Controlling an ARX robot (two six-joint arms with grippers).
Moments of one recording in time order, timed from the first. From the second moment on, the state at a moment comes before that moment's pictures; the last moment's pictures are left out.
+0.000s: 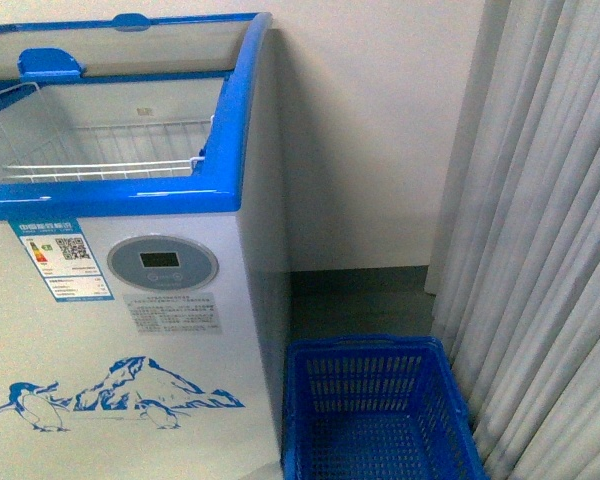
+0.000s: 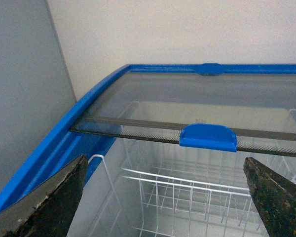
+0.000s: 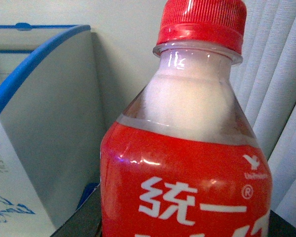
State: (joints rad) left arm 0.13 1.83 1.07 0.83 -0.07 0.07; right arm 0.00 0.01 0.01 -0.01 0.00 0.00
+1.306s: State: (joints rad) left arm 0.20 0.79 0.23 0.58 0.16 -0.03; right arm 0.00 0.01 0.01 -0.01 0.00 0.00
